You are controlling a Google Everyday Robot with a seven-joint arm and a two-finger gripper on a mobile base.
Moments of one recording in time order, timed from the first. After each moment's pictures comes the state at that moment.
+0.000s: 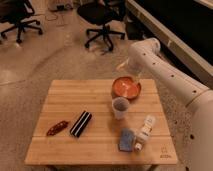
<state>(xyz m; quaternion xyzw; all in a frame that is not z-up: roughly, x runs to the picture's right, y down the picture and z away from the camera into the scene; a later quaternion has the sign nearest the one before) 0.130 -0.084 0.834 -0.12 -0.14 -0.38 0.91</state>
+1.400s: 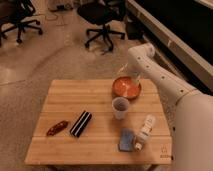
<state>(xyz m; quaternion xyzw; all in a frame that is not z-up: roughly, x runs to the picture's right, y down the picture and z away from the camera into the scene) 0.144 -0.066 0.906 -0.16 -0.12 -0.39 0.90</state>
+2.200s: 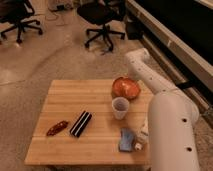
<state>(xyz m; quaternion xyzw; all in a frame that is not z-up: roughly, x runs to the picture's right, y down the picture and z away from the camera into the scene) 0.193 -0.042 0.977 -0.23 -0.05 -0.40 0.89</state>
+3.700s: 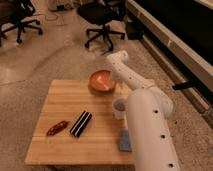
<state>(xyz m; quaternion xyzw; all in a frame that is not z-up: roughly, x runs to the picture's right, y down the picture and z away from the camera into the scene) 0.071 -0.021 0.993 -0.25 -0.14 -0.53 0.80</state>
